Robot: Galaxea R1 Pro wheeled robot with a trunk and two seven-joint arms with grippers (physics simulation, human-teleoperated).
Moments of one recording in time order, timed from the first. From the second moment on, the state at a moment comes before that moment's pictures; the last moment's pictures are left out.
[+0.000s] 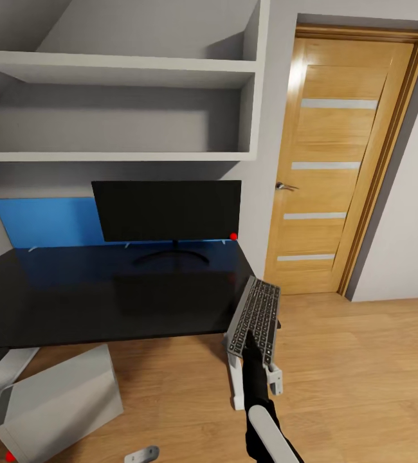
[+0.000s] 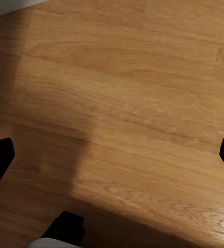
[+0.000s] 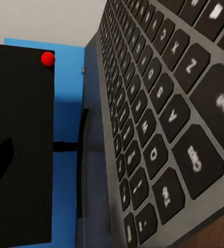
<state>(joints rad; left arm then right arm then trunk) -0.24 -0.01 -0.65 -0.60 0.86 0.08 0.62 -0.25 0.17 0.34 -1.06 -1.47 -0.51 0.01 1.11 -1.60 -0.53</state>
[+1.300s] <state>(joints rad) -0.24 -0.01 -0.65 -0.60 0.86 0.08 0.62 -0.26 0.17 0.33 -0.97 -1.48 -0.46 -0.04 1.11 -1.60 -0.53</state>
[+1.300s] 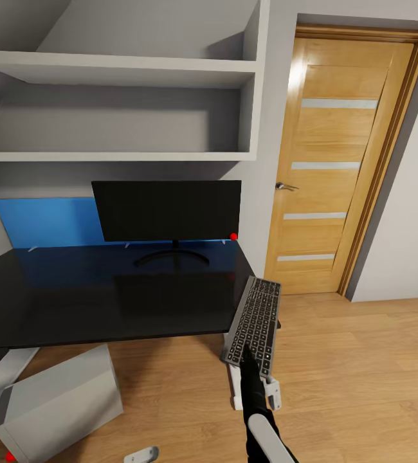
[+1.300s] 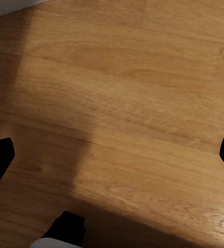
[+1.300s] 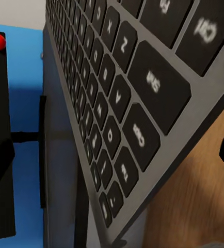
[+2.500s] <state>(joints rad) -0.24 -0.01 -0.65 -0.60 0.86 0.08 0.62 -0.26 0.15 0.20 -0.97 -1.48 -0.45 -0.04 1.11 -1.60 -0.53</state>
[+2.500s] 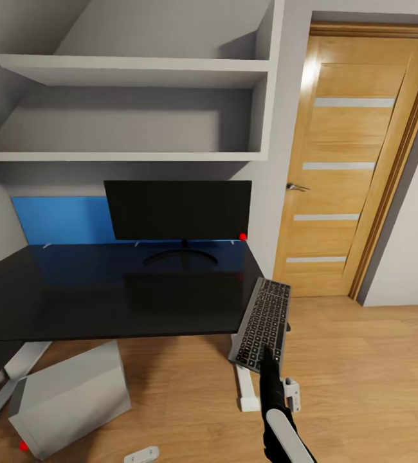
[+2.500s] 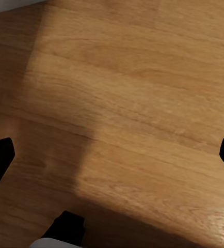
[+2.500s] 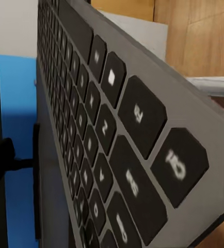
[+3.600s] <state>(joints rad) -0.24 -0.01 -0.65 -0.59 0.86 0.07 0.62 -0.26 0.14 0.17 -0.97 -1.48 -0.45 -0.04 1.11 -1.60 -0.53</state>
